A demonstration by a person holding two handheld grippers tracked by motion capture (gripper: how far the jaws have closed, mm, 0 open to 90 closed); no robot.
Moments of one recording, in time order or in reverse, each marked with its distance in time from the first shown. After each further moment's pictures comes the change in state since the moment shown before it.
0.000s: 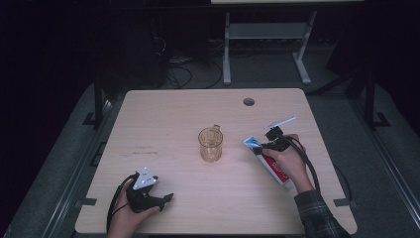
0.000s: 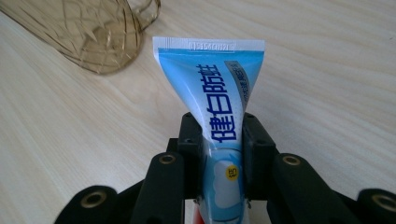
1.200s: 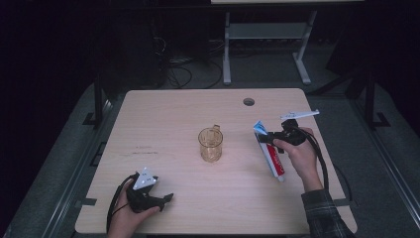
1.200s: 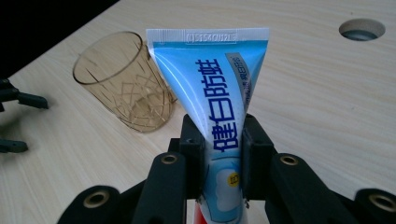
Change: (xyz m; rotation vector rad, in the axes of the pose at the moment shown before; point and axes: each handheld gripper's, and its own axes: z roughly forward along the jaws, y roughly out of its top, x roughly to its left) left arm 0.000 0.000 0.000 0.002 0.001 0.000; right arm -0.005 0.006 -0.048 -0.247 0.090 0.017
